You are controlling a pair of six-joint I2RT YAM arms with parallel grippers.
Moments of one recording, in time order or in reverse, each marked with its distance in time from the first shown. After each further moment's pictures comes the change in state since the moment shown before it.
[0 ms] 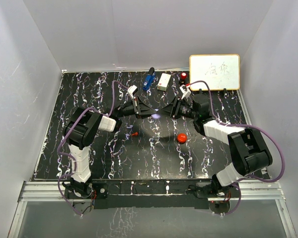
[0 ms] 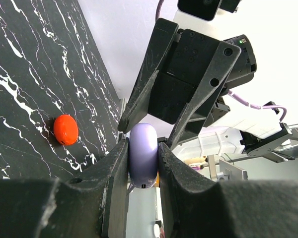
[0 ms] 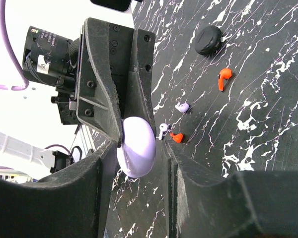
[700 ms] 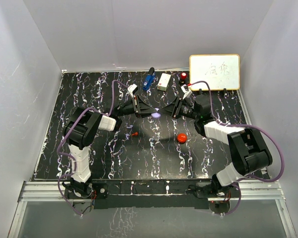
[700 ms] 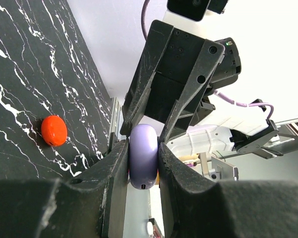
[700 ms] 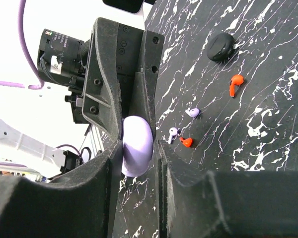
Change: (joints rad) left arm 0.000 -0.003 0.012 0.040 0.016 -0.058; right arm -0.008 0.003 -0.021 0.092 -0.031 0.050
